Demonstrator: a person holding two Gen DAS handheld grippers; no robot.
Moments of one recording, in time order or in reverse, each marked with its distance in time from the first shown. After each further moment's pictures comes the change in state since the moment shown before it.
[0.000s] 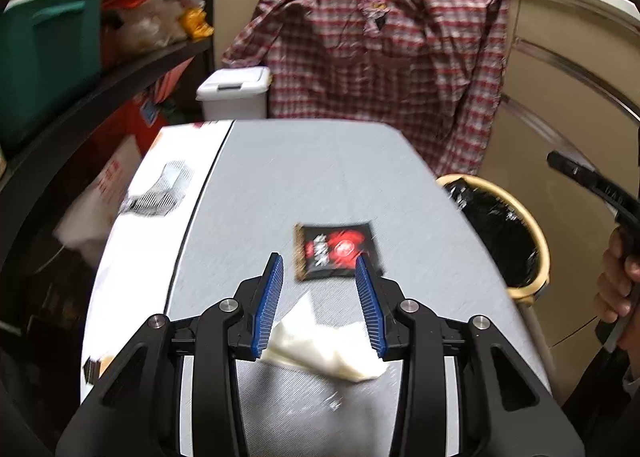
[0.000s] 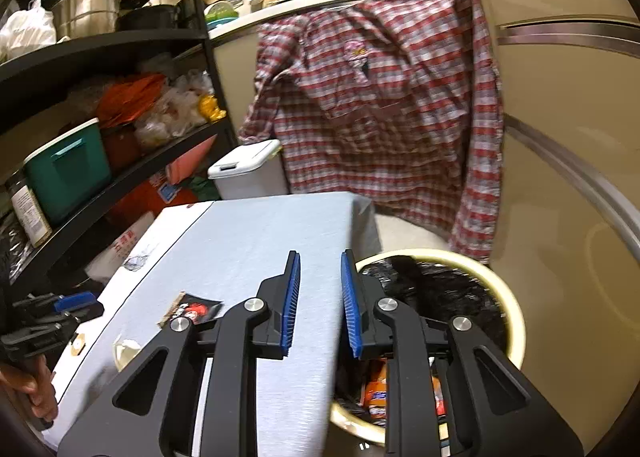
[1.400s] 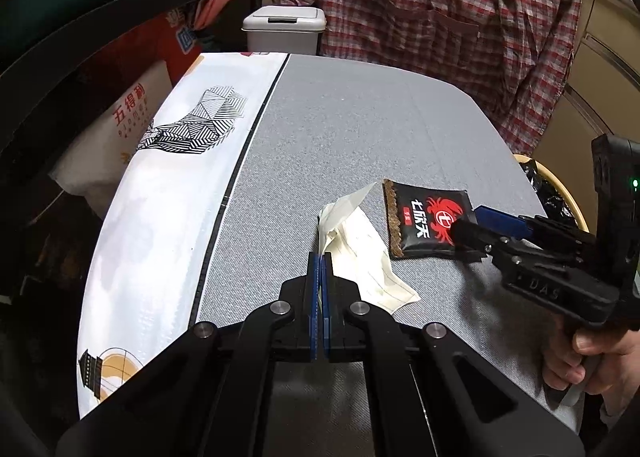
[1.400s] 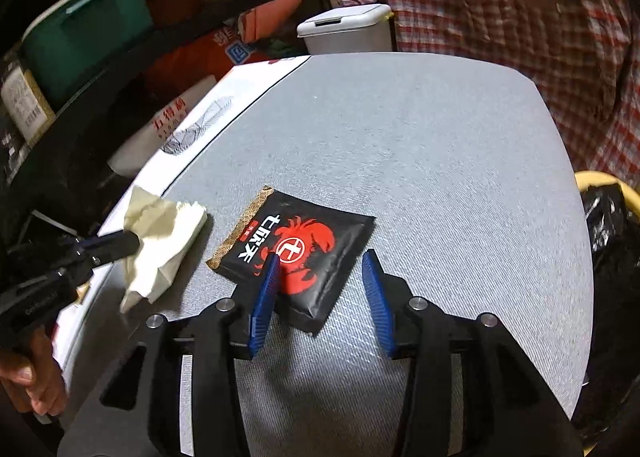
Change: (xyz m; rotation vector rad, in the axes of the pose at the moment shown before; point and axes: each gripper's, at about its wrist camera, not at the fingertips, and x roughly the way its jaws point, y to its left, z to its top) left arm 0.062 0.059 -0.009 -0.122 0.168 0.074; right arm 0.159 0.128 -0.070 -0.150 0.416 0.217
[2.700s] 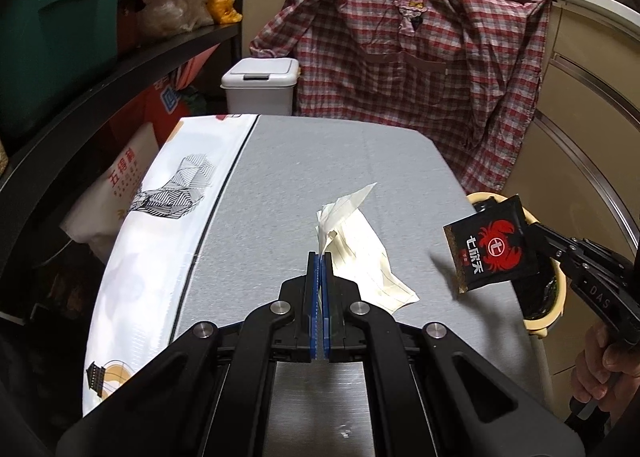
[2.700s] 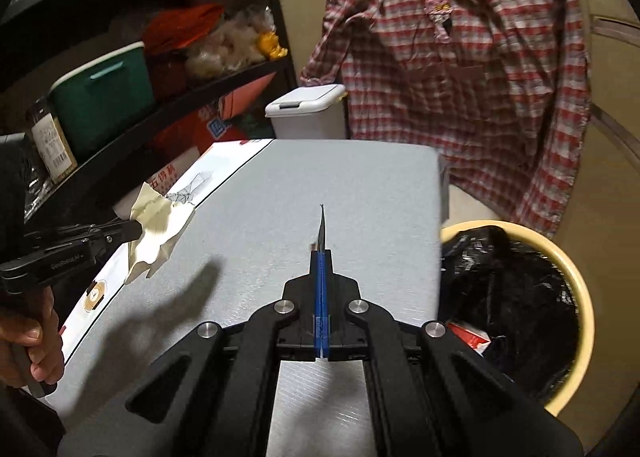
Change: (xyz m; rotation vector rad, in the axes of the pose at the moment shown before) left arm -0.051 -0.051 0.023 0.041 -0.145 -0.026; right arm -0.137 -0.048 -0.013 0.032 -0.259 -0.107
